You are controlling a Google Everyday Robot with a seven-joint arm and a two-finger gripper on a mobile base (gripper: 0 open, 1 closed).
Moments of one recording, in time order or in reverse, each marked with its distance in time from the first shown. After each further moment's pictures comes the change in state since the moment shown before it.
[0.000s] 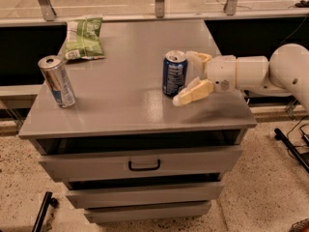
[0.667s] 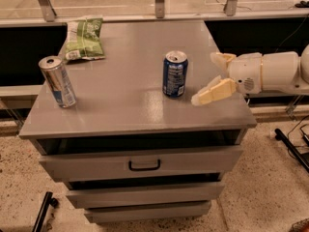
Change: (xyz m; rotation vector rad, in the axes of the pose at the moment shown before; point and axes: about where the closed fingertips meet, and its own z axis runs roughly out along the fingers) arm -0.006 0.001 -0.054 -0.104 -0.136 0.060
